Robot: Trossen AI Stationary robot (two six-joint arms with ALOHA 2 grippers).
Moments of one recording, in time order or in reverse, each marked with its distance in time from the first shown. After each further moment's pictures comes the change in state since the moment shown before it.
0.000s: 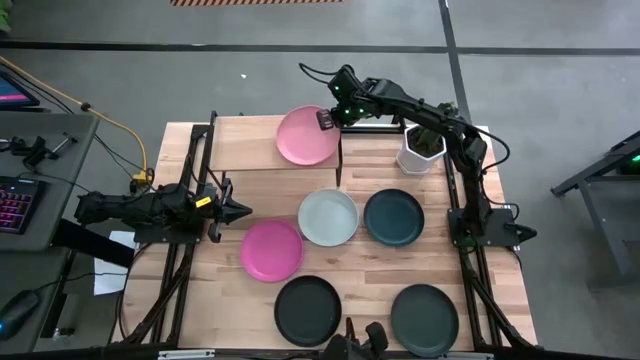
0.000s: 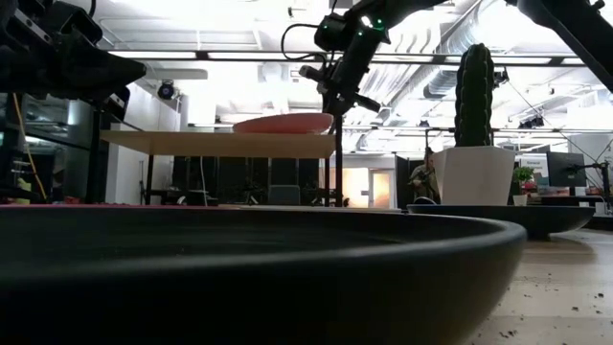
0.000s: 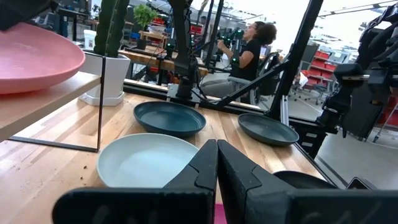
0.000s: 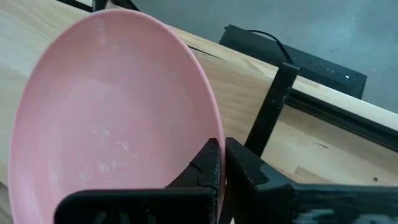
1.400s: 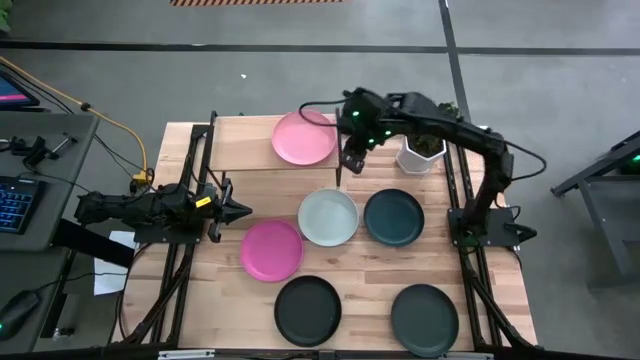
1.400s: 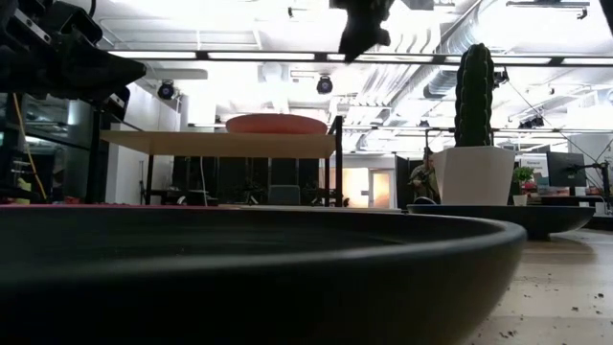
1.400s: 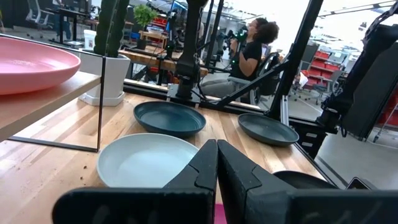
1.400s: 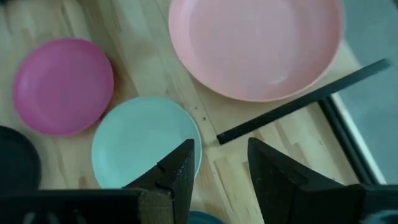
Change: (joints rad) left arm 0.000 0.000 0.000 0.000 0.000 0.000; right arm 0.242 -0.275 0.000 -0.284 -0.032 -0.502
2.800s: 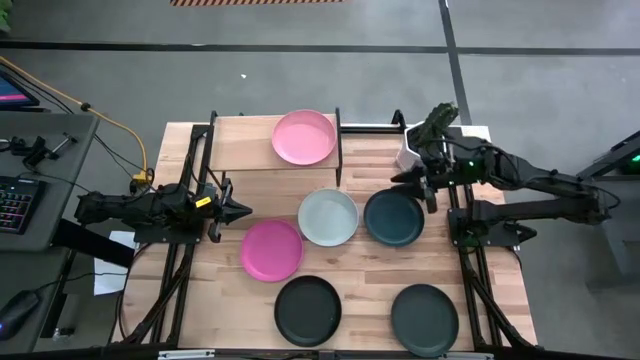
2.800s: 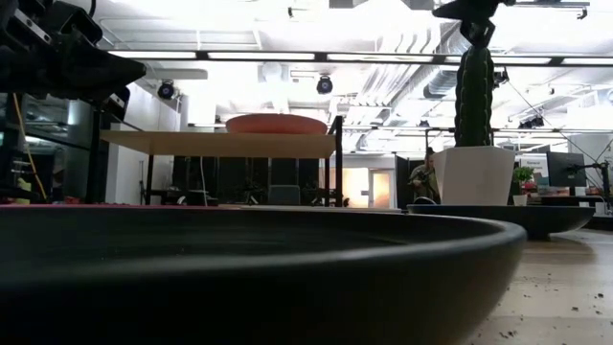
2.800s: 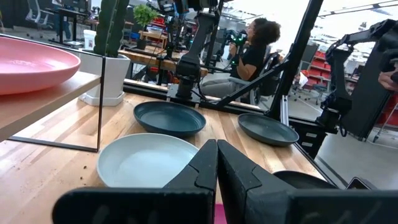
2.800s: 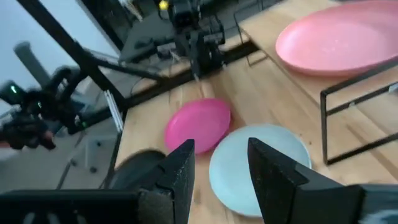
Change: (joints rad) left arm 0.000 0.000 0.000 0.000 0.000 0.000; right arm 0.128 -1.018 -1.168 0.818 -0.217 0.306
